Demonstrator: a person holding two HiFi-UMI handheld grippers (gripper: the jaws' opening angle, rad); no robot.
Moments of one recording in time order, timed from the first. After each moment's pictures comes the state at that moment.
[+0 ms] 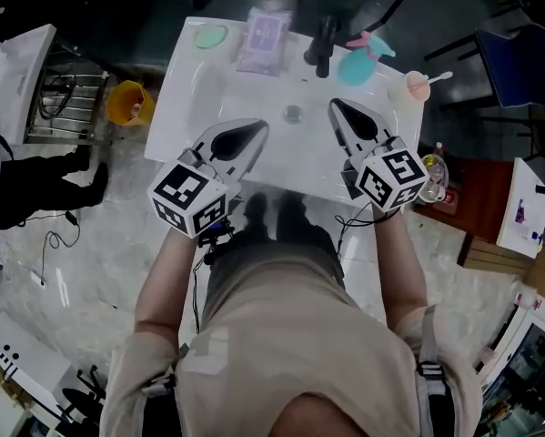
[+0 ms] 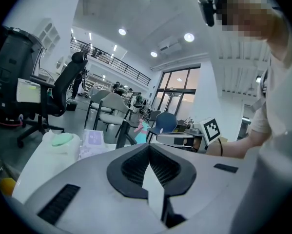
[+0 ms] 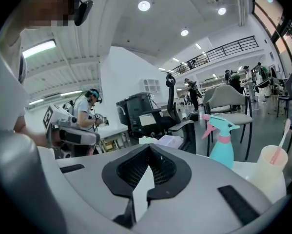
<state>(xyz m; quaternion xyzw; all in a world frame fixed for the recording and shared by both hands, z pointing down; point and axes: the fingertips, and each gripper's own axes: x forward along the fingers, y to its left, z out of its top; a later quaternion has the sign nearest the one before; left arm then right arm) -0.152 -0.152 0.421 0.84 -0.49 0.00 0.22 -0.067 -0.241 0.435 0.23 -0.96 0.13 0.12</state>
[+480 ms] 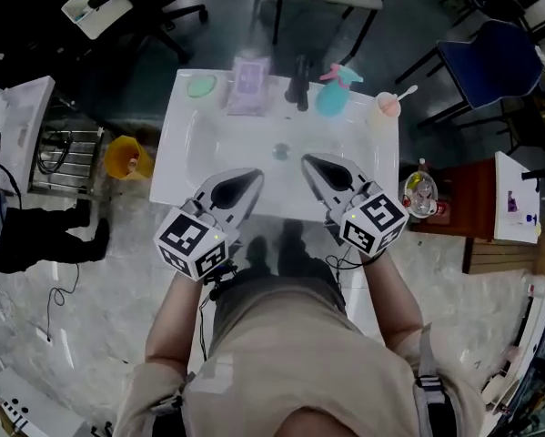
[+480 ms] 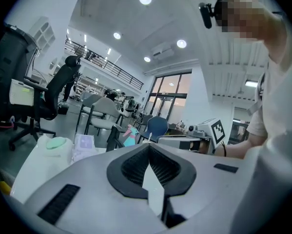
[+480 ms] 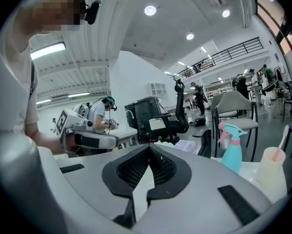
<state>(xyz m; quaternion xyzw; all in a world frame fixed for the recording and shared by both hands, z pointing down) -0.140 -0.114 0.400 0.87 -0.46 -0.02 0.20 -0.078 -0.164 0.403 0.20 -0.97 0.11 0.10</state>
